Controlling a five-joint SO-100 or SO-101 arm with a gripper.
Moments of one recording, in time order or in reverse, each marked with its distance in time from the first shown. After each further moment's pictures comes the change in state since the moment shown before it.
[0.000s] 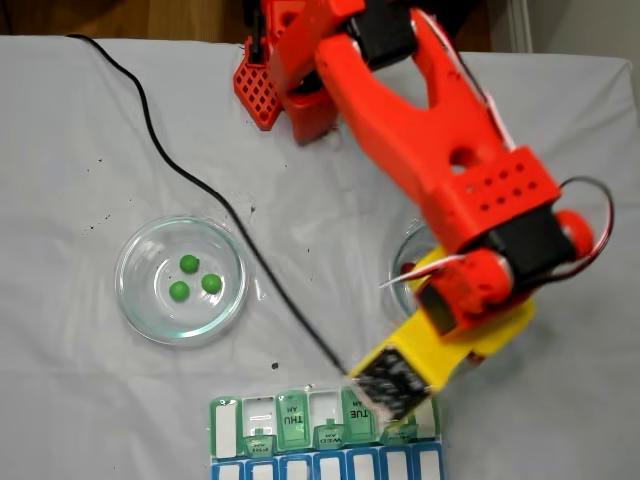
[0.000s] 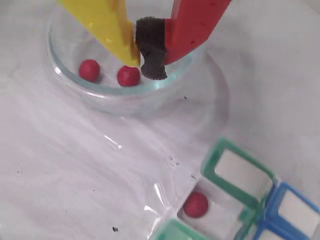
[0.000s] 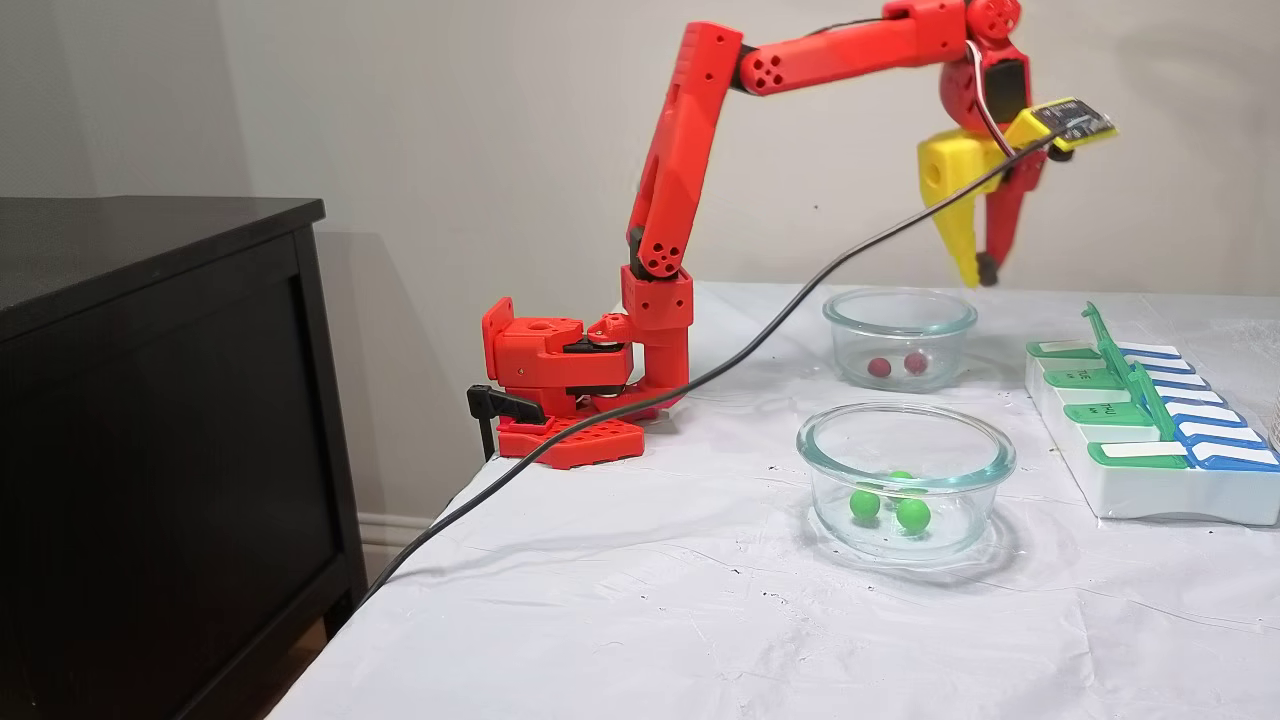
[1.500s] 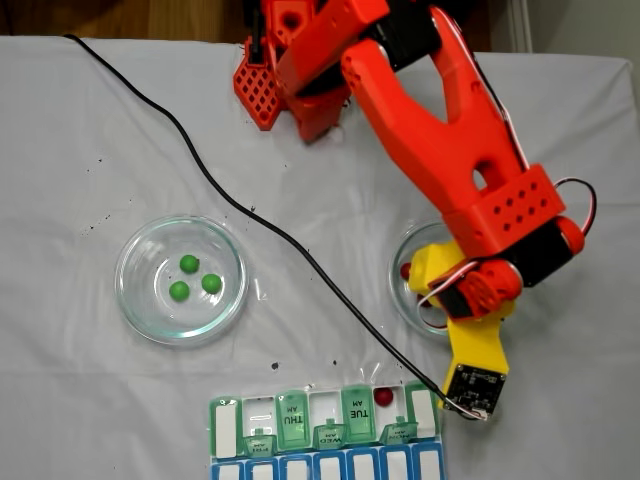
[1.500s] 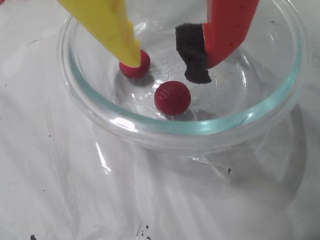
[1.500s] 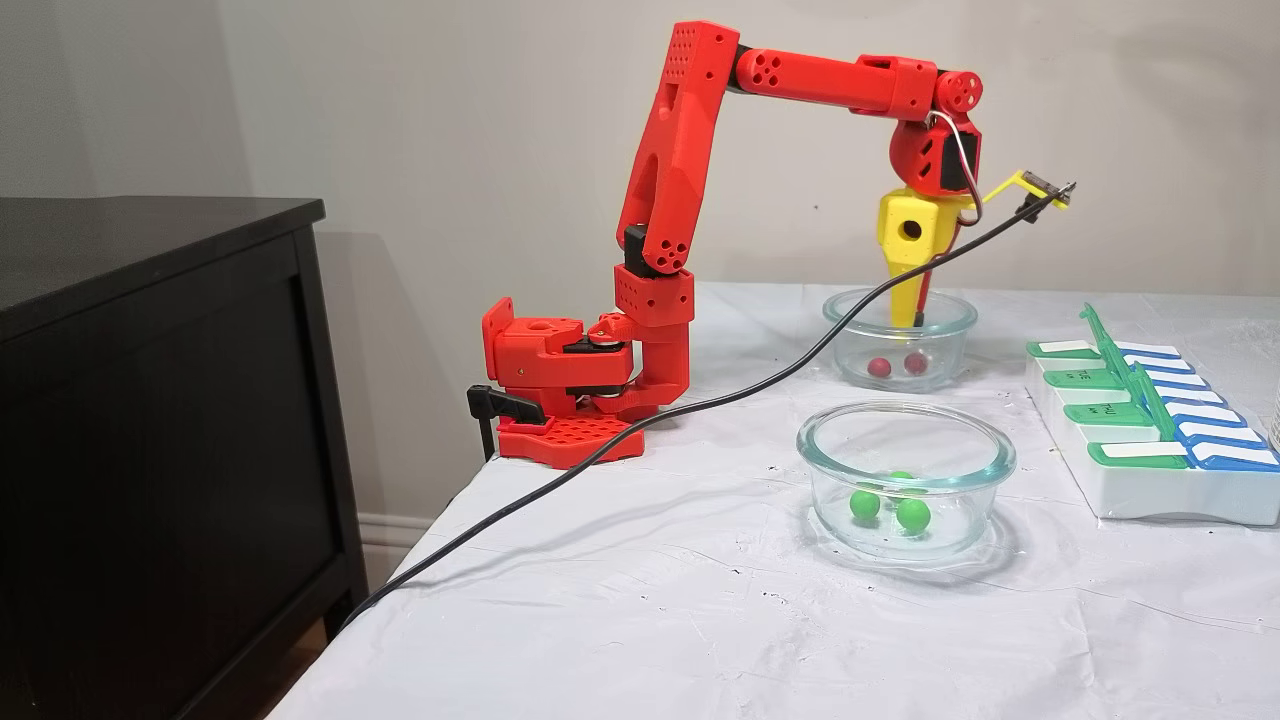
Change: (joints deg) arm -5.4 -4.1 14.4 -10.2 -28.2
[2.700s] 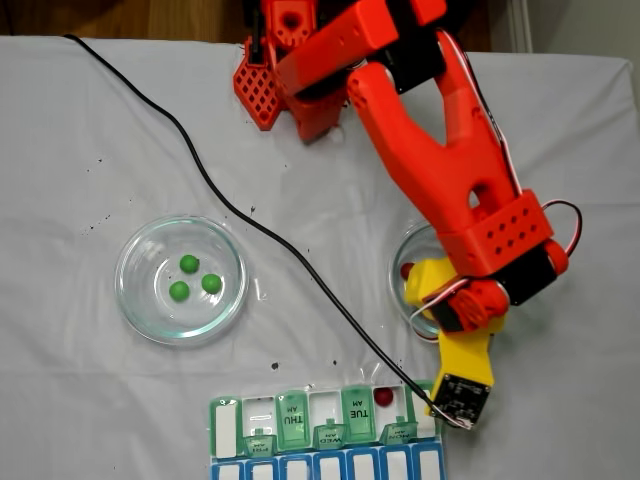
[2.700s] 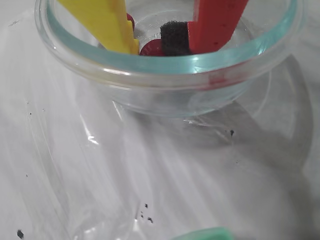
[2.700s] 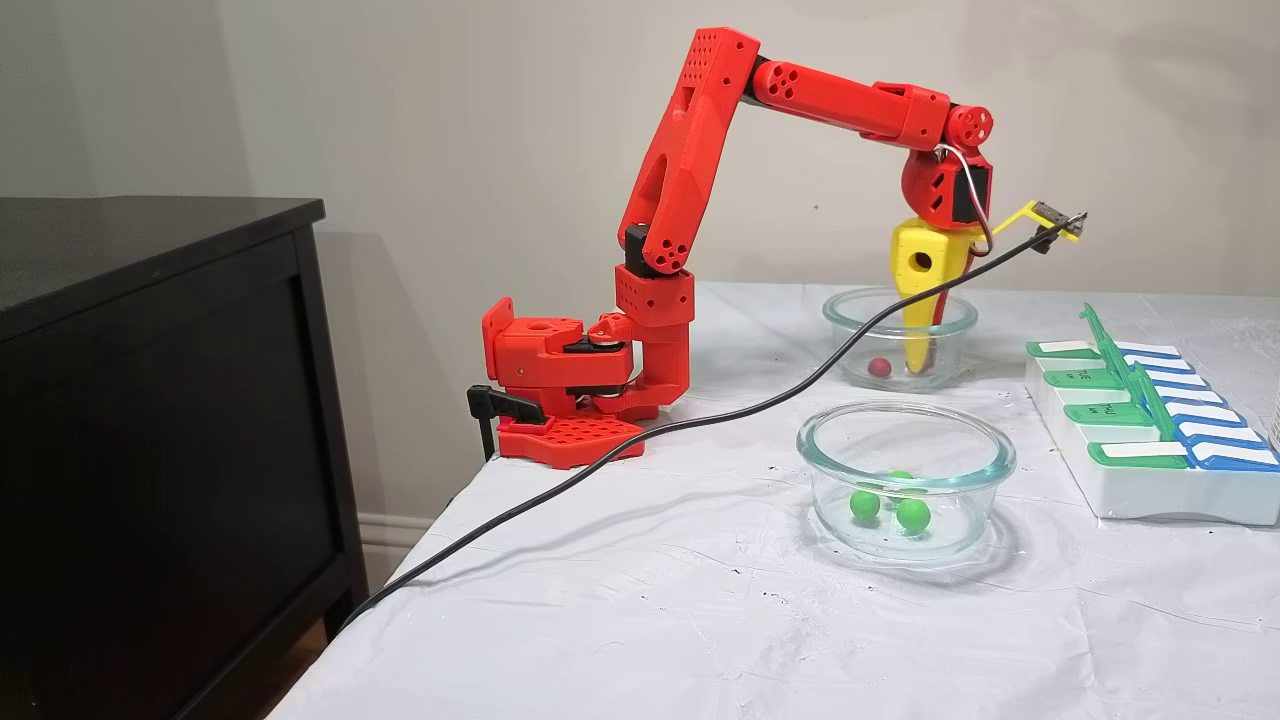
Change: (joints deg) arm 1.5 -5.0 0.0 -4.6 6.9
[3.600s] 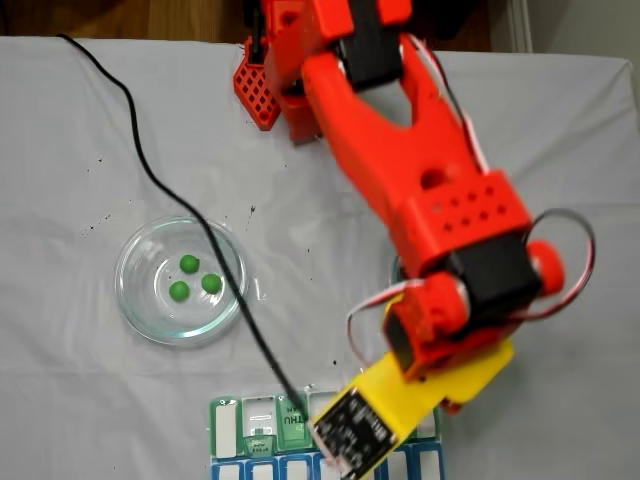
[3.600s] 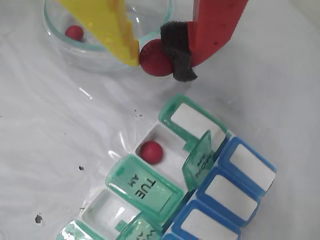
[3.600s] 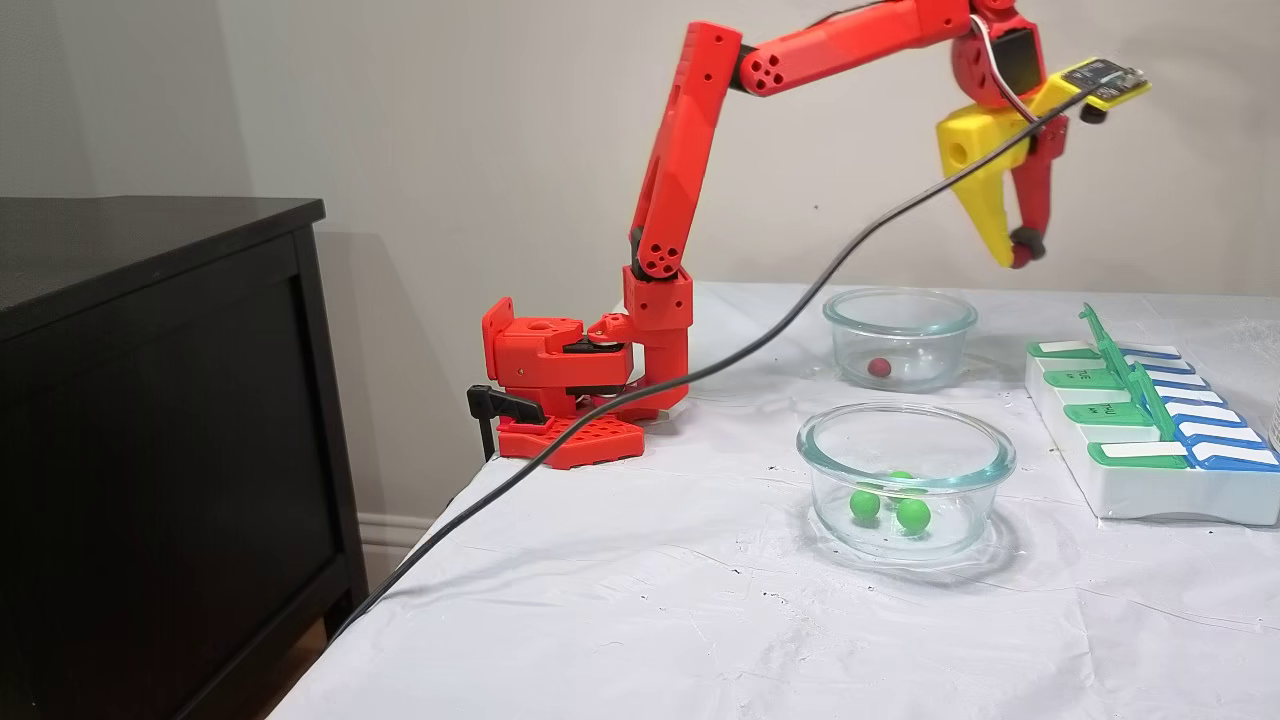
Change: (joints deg) arm 16.3 -1.8 -31.6 14.2 16.7
